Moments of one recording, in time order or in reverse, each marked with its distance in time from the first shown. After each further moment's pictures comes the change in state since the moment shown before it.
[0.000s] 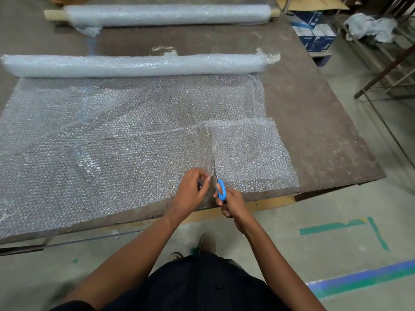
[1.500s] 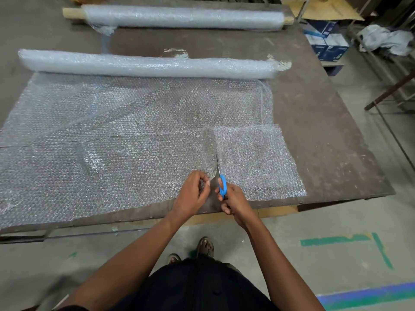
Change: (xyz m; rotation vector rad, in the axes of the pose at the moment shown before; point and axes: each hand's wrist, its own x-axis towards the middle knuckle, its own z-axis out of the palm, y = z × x) left_hand -0.001 -0.001 0.000 -0.055 0.040 -0.053; right_hand 0.023 -0.022 -0.002 -0.037 -0.047 0.006
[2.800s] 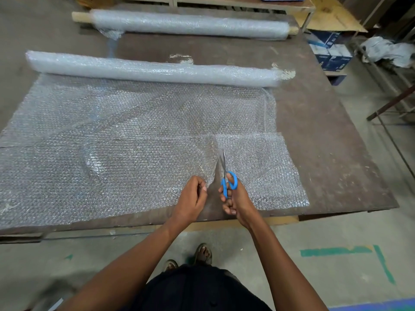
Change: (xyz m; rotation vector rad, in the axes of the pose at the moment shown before) left_hand -0.001 0.000 -0.002 -0.063 0.058 -0.012; right_hand 0.013 -0.029 -0.006 0.123 -0.051 0.132
